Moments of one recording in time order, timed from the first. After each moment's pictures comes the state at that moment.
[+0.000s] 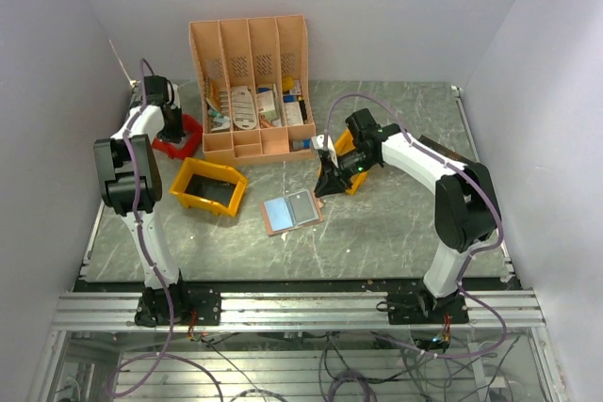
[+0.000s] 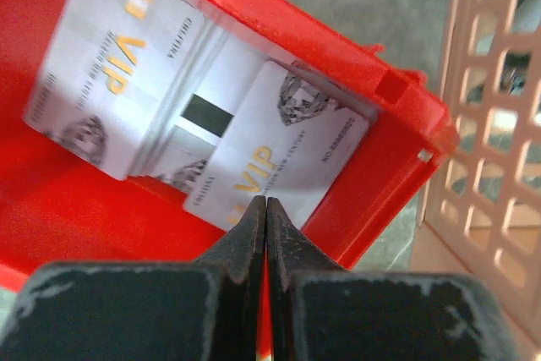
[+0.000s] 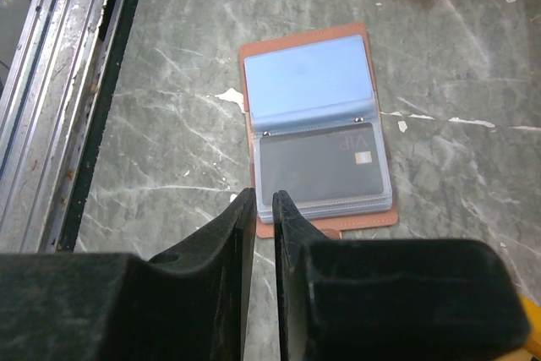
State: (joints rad) left arm 0.13 2.11 1.63 -0.51 0.00 0.02; right arm 0.44 1.79 1.32 -0.79 -1.06 -1.05
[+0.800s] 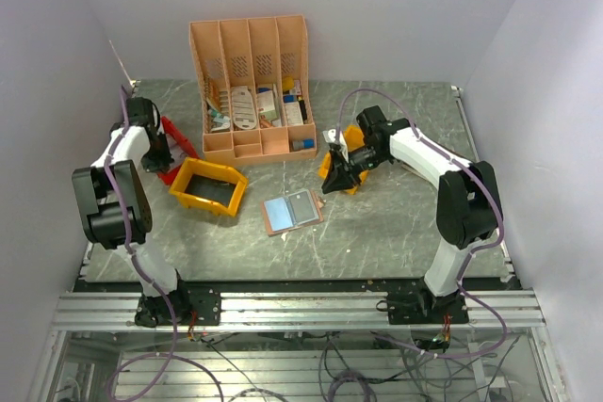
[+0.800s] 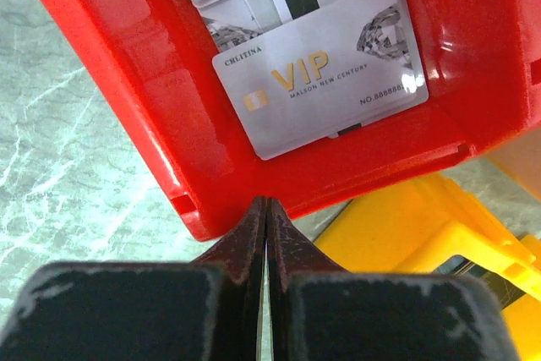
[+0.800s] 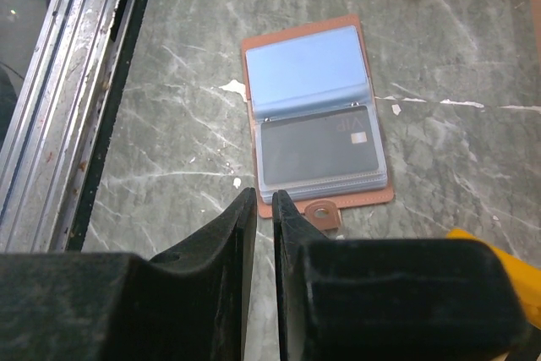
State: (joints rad) left arm 0.20 1.78 1.27 -0.64 -0.05 -0.09; right arm 0.37 1.81 1.35 -0.91 -1.11 -1.15
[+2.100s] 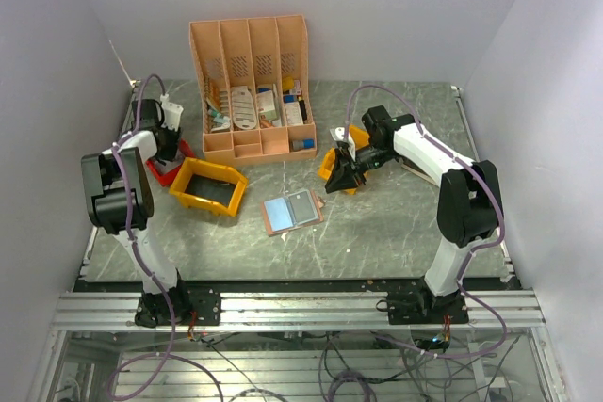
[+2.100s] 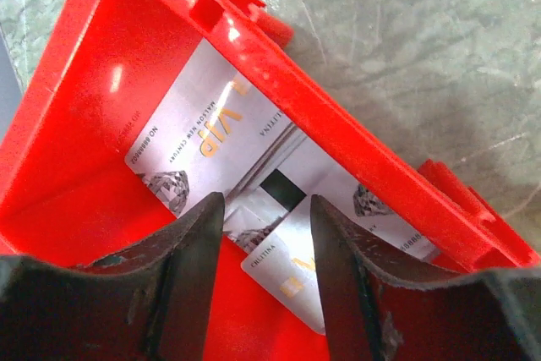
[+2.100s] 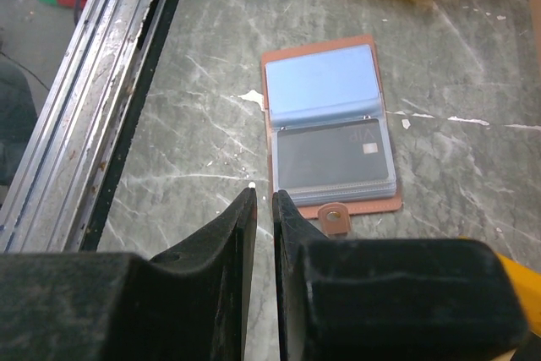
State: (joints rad) left arm 0.20 1.93 1.26 -0.24 0.02 0.48; right arm 0.34 1.82 1.39 -1.05 -1.18 -1.29
